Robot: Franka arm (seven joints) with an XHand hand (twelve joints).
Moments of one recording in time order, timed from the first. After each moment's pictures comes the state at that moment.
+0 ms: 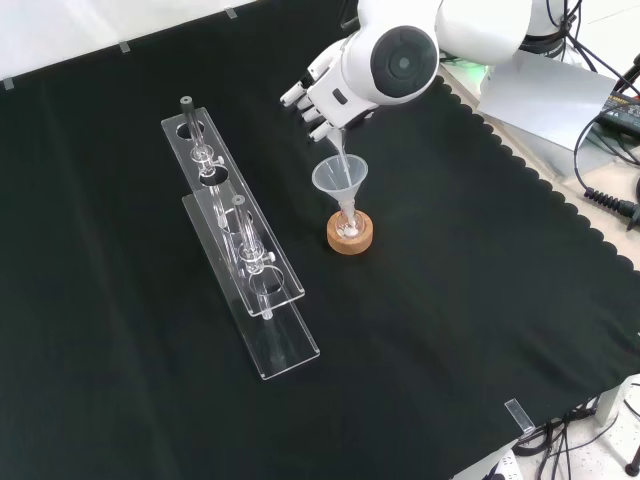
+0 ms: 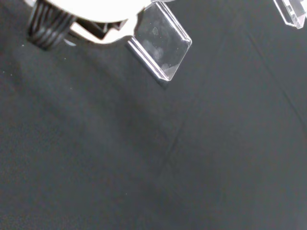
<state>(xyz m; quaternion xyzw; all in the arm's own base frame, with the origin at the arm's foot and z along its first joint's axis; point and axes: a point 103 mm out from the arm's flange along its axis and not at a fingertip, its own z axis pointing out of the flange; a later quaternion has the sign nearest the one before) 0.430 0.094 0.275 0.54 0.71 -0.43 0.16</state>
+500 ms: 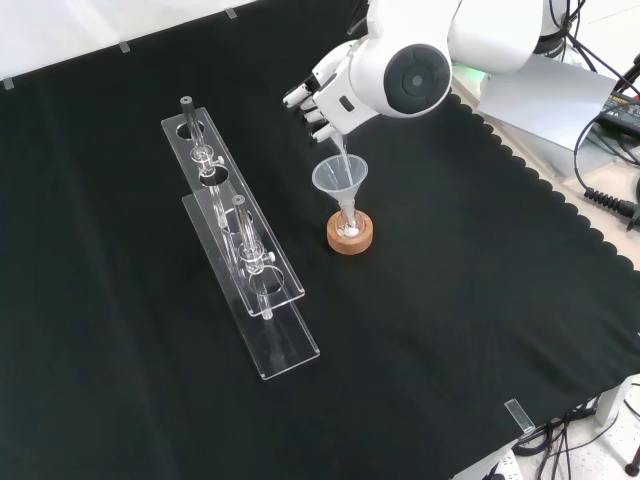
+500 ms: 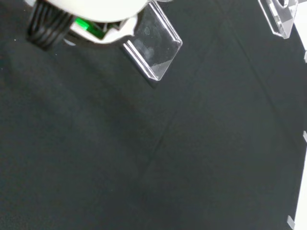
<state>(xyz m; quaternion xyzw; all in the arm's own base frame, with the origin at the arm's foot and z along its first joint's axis) 0.429 0.103 0.280 0.53 0.69 -0.45 0.18</state>
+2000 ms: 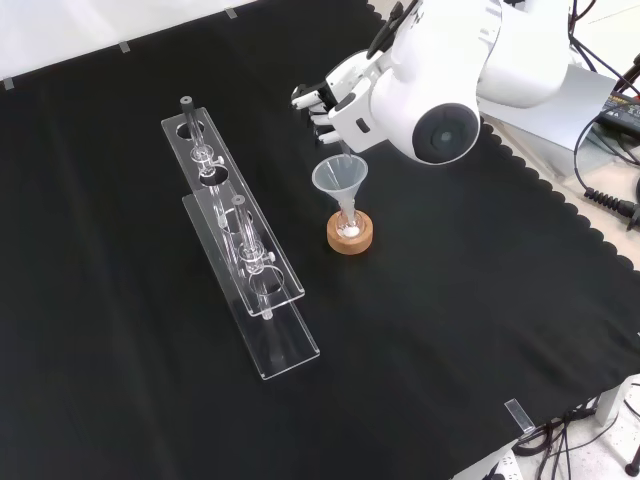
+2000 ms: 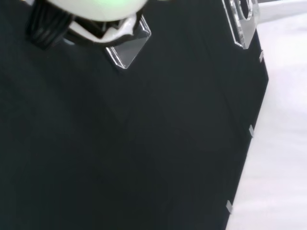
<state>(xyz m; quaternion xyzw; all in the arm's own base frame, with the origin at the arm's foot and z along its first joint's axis) 0.425 0.130 0.293 0.51 0.65 -0.51 0.24</state>
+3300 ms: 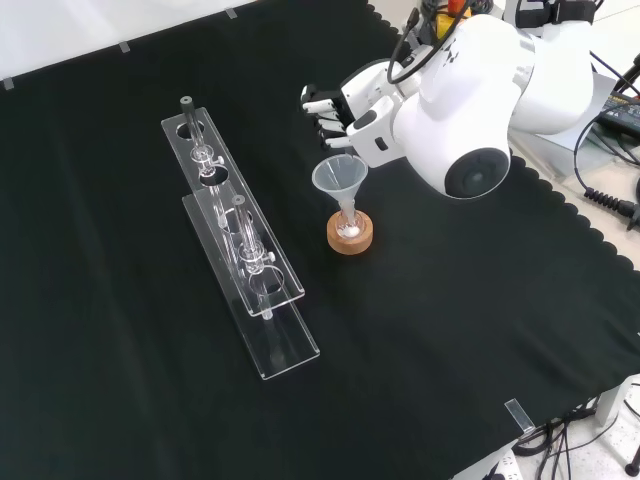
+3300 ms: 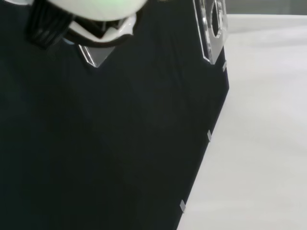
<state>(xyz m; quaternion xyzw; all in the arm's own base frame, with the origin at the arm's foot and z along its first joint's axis) 0.421 0.150 0.298 0.48 0.61 -0.55 0.30</state>
